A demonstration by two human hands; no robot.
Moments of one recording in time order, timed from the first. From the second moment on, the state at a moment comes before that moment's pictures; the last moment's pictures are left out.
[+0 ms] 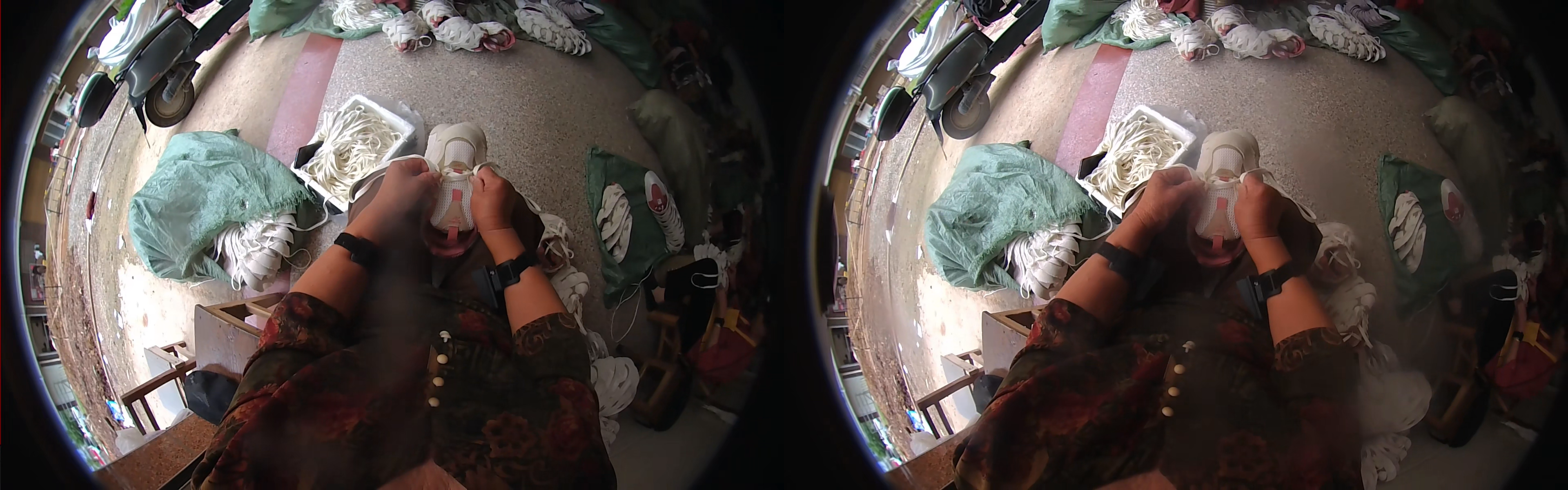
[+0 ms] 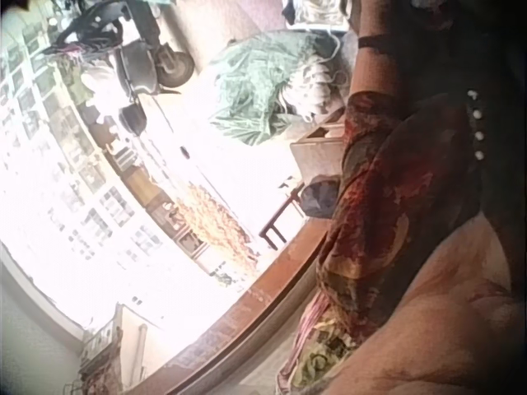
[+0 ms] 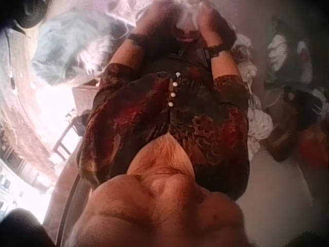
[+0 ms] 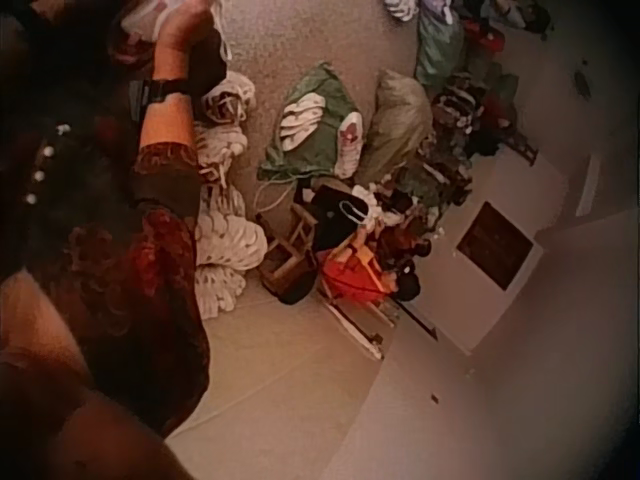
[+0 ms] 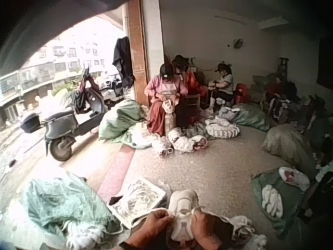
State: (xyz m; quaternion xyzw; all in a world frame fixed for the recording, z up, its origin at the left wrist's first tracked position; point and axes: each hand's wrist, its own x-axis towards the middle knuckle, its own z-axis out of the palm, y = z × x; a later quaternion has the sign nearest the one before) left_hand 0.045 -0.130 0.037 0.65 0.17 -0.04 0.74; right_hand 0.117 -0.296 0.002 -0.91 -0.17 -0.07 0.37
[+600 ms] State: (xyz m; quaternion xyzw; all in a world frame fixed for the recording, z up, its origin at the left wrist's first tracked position) left_hand 0.085 -0.175 -0.004 0.98 -0.10 0.04 0.14; right_hand 0.111 -0.309 -0.031 -0.85 -0.18 -0.07 0.49
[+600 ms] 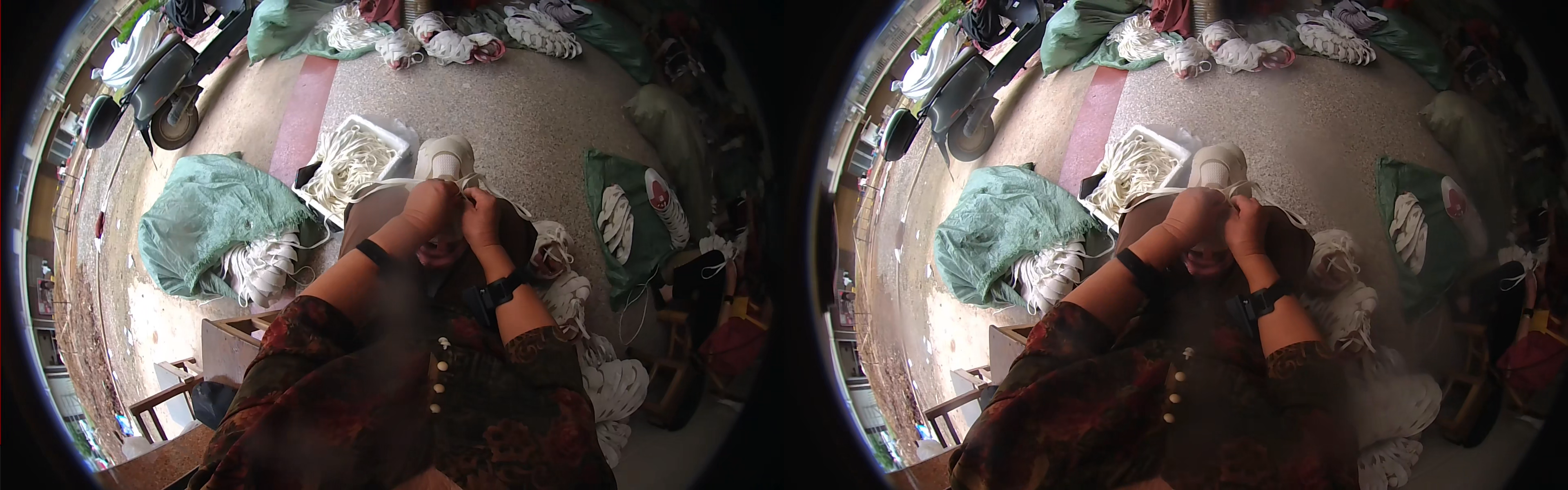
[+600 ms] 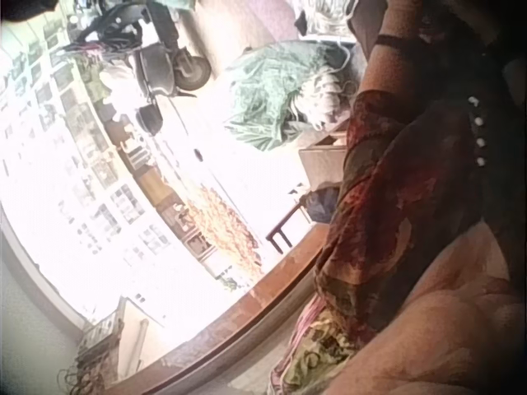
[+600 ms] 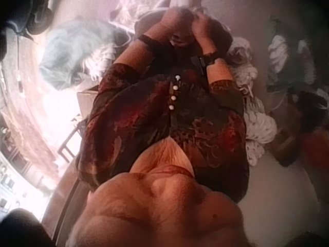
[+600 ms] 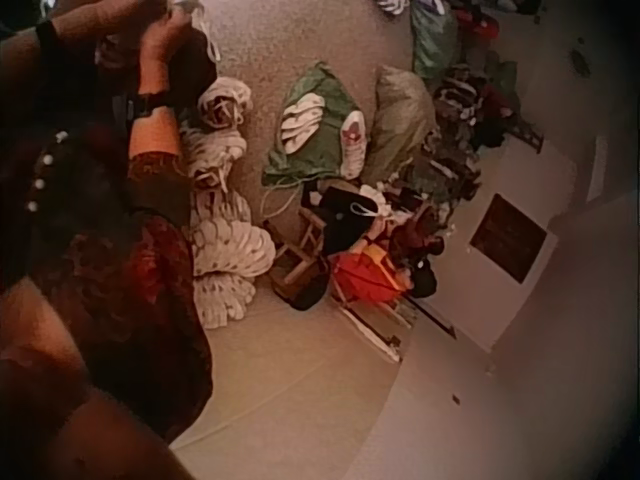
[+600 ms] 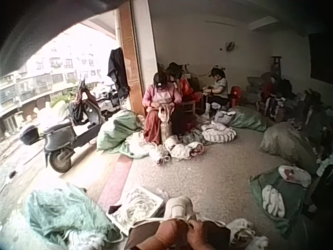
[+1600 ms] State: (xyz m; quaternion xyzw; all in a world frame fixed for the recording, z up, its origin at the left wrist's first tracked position) left_hand 0.066 -0.120 0.005 0.69 0.24 0.02 0.68; right_hand 0.103 -0.277 0.006 -0.85 -0.36 -0.03 0.39
